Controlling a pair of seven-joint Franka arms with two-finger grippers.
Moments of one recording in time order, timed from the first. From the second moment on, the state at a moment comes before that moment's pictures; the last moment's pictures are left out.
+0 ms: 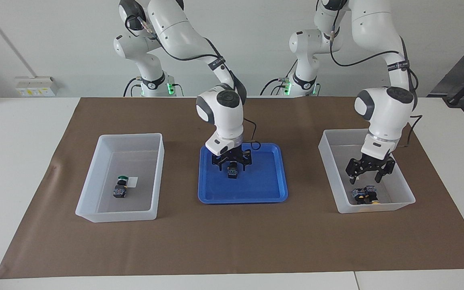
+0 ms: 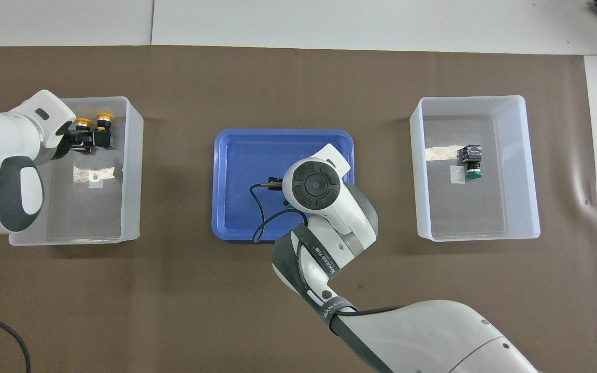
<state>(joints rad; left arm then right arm) 0.00 0.16 -0.01 -2.00 0.00 2.44 0.05 0.62 0.50 -0.02 -1.75 -0.06 2.41 0.72</state>
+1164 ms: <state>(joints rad) -0.07 0.01 -0.02 -1.57 0.04 1.72 0.05 0.26 0.22 -0.03 -1.69 -0.06 2.03 0.28</state>
